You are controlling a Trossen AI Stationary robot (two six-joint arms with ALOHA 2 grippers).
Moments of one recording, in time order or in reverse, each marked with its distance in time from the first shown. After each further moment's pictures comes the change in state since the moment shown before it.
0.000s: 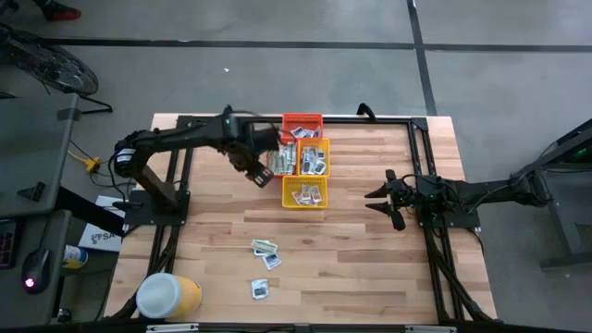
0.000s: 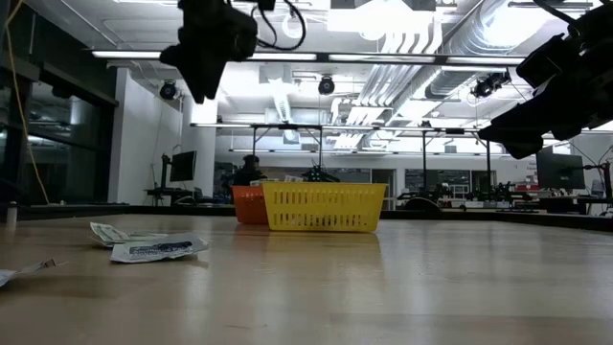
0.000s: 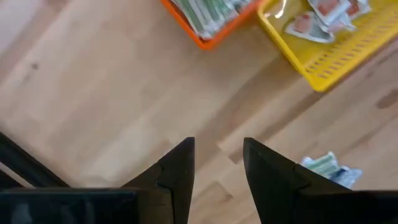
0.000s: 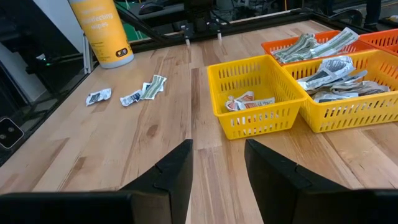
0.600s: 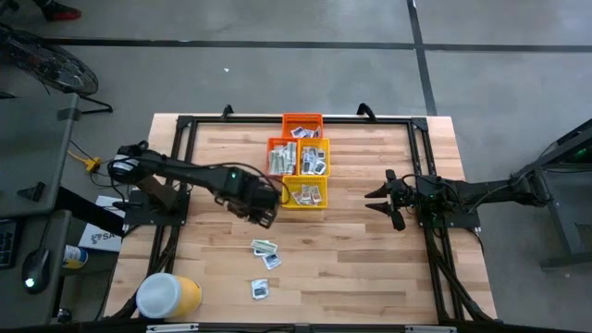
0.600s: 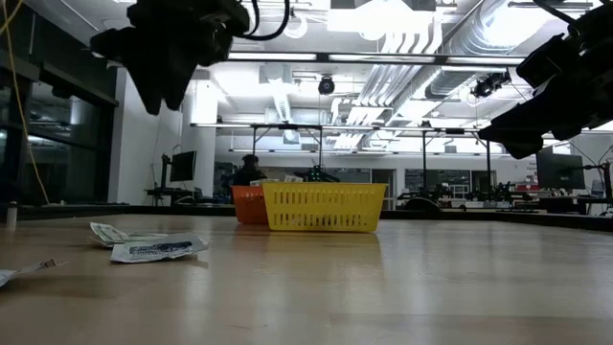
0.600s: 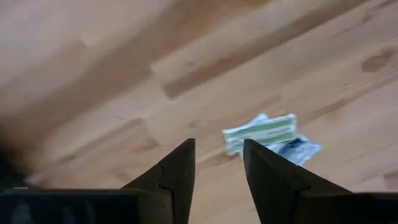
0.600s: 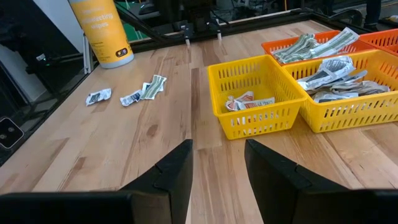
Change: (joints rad) left arm -0.384 0.001 -0.186 0.152 0.045 -0.651; right arm 0.000 0.000 0.000 0.000 0.000 0.000
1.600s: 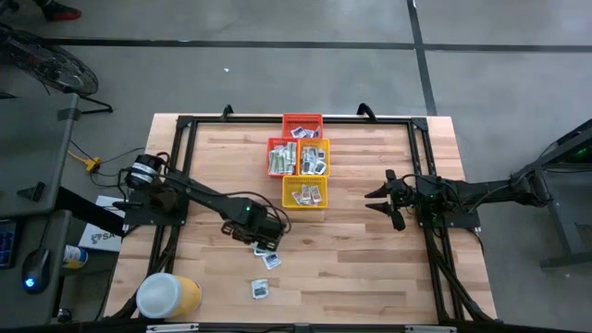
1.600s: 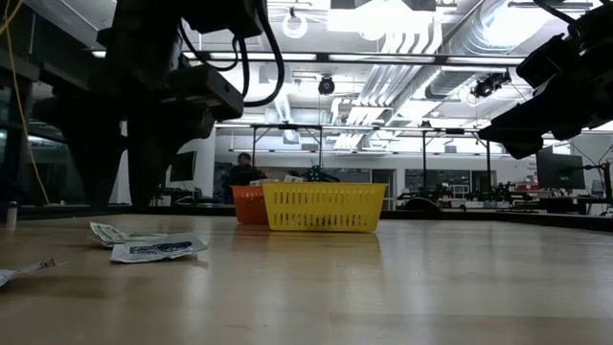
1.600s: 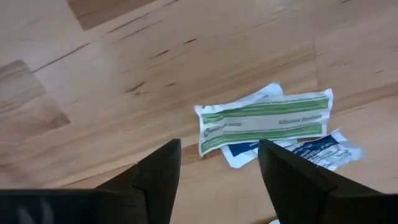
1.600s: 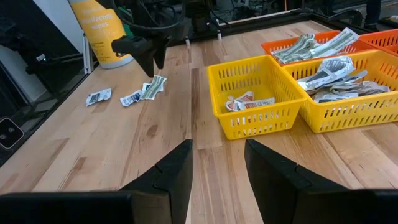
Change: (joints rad) left arm -0.136 0.166 -0.223 0.401 0.142 -0.264; right arm 0.000 0.000 0.000 0.000 0.000 0.000
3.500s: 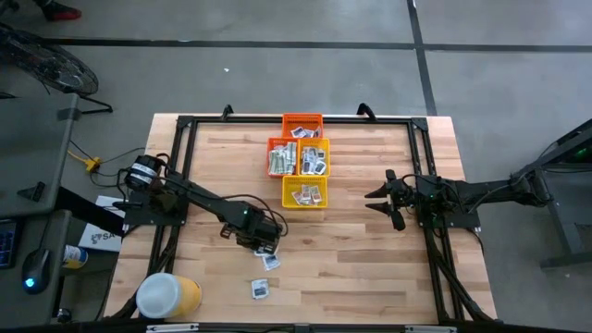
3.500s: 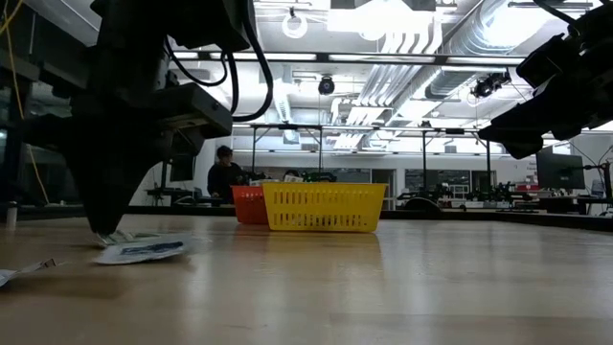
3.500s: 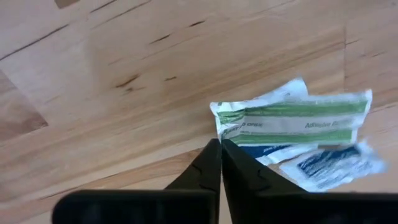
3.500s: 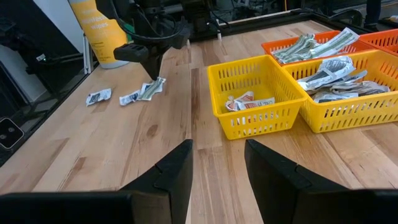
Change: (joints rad) left arm -0.025 -0.001 -0.084 0.113 0.020 -0.033; right arm 0.000 0.000 0.000 0.000 0.000 0.000
